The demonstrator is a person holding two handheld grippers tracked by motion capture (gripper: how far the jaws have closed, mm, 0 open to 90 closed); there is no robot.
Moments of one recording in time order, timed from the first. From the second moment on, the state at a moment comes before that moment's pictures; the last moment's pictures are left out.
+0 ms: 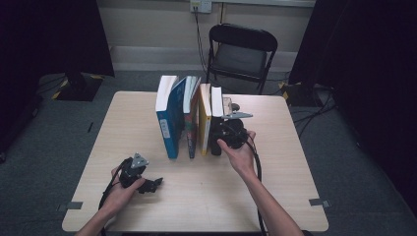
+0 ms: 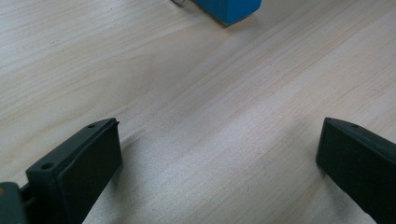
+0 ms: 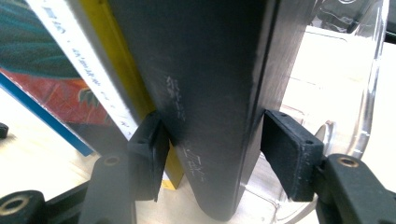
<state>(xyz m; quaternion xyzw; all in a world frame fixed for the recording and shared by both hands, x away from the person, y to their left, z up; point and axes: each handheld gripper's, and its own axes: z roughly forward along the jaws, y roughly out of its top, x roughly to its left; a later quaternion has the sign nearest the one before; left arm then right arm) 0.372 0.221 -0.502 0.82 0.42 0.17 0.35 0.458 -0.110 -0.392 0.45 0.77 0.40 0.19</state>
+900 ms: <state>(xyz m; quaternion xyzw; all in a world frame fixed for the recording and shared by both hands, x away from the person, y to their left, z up) 0.377 0.222 -0.502 0.82 0.42 0.17 0.34 0.456 -0.130 -0.406 0.42 0.78 0.44 0.15</state>
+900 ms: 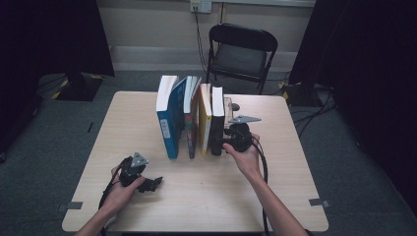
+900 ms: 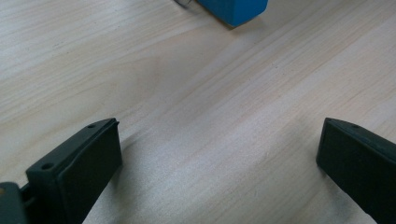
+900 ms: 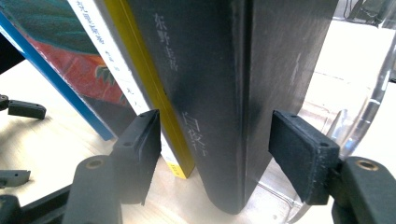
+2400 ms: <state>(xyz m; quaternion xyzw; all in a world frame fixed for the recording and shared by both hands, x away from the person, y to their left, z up) 0.379 0.226 -0.502 0.81 0.43 0.18 0.34 0.374 -0.248 -0.439 0.49 0.76 0.41 0.16</state>
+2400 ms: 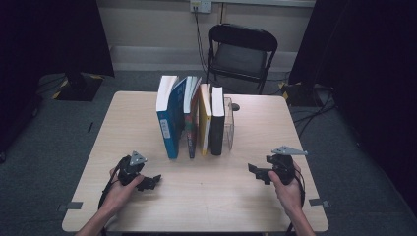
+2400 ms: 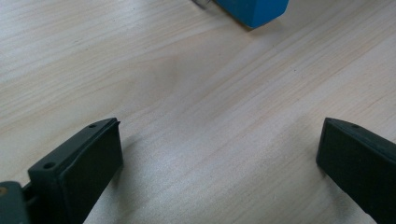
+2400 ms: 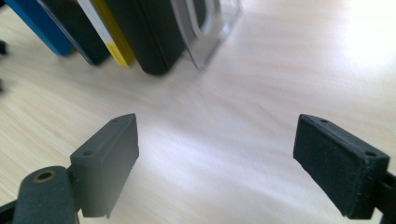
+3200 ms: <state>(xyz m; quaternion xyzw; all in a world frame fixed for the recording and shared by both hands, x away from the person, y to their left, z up) 0.379 0.226 -0.502 0.81 0.43 0.18 0.34 0.366 -0.263 -0.500 0.51 0.76 0.33 0.22</state>
